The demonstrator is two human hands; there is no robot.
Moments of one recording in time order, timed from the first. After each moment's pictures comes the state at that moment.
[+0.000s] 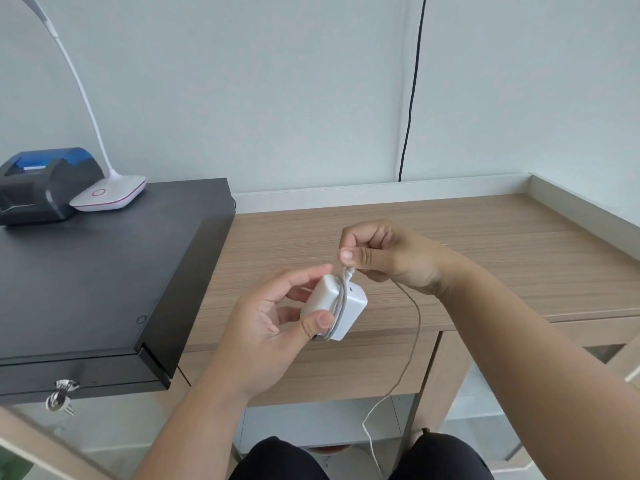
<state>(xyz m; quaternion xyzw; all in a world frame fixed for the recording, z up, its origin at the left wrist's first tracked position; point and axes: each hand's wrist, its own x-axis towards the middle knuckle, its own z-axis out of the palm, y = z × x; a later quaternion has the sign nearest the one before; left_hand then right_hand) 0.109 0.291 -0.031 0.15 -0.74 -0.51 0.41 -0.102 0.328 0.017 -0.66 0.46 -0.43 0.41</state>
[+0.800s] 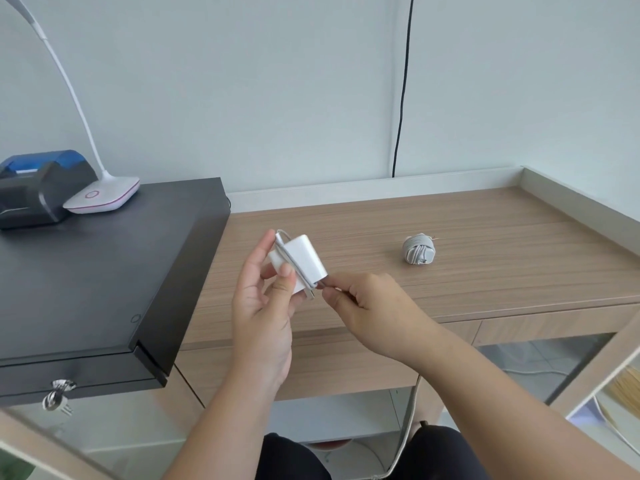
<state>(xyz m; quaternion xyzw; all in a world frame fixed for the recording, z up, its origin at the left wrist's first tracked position) 0.075 0.293 -0.045 0.21 -0.51 -0.62 0.56 -0.056 0.362 -0.029 -0.64 0.66 -0.37 0.11</state>
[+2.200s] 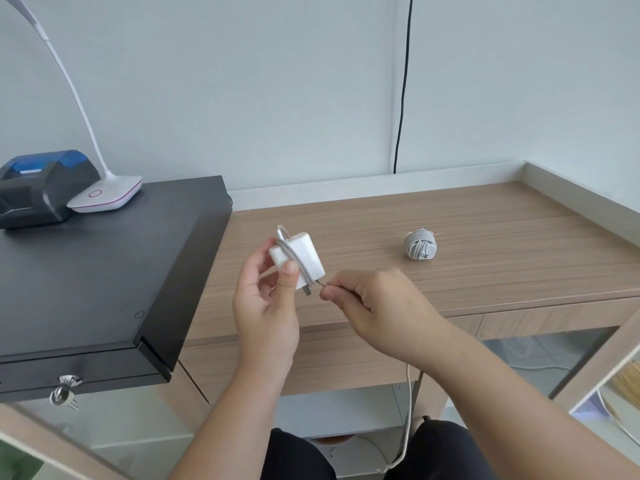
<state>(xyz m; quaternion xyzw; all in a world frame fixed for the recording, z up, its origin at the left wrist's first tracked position) 0.072 0.289 -0.055 0.27 -0.55 -0.52 0.60 -0.053 0.374 -0.022 -0.67 0.64 -0.36 0.05</state>
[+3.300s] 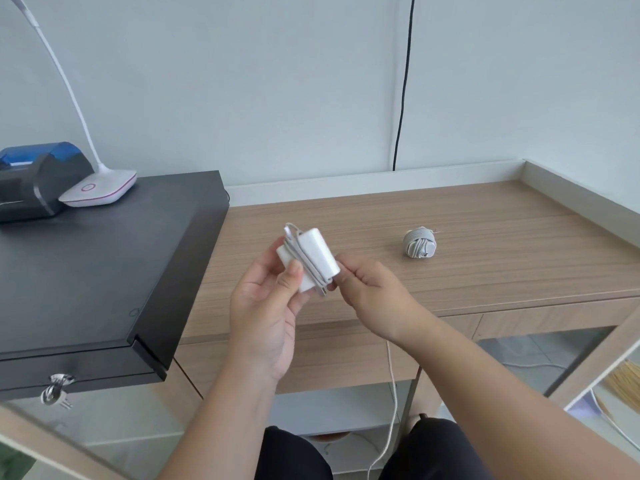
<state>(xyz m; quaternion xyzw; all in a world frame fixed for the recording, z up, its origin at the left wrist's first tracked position) 0.079 0.295 -0.039 0.17 -0.43 -0.73 0.50 -0.061 0.346 -0.039 -0.57 0.60 -0.50 0.26</state>
